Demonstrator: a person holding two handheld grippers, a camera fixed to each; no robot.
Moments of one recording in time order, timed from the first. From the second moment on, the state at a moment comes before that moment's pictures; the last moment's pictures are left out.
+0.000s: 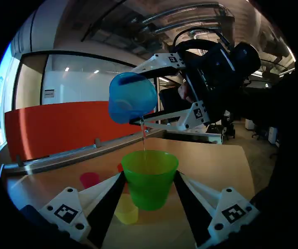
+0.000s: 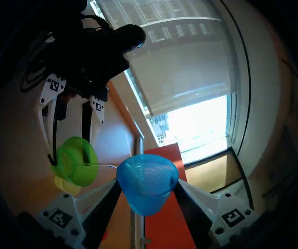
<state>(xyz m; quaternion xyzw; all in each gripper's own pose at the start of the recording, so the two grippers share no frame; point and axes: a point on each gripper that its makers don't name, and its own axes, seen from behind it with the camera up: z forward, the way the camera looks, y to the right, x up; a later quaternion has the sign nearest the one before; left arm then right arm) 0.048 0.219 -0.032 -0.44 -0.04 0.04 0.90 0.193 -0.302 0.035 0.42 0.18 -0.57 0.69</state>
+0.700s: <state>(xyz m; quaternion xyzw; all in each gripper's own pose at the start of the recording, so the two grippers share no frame) 0.050 0.218 -0.032 -0.44 -0.04 0.05 0.90 0.197 -0.301 0.037 0.41 0.19 -0.57 0.68</state>
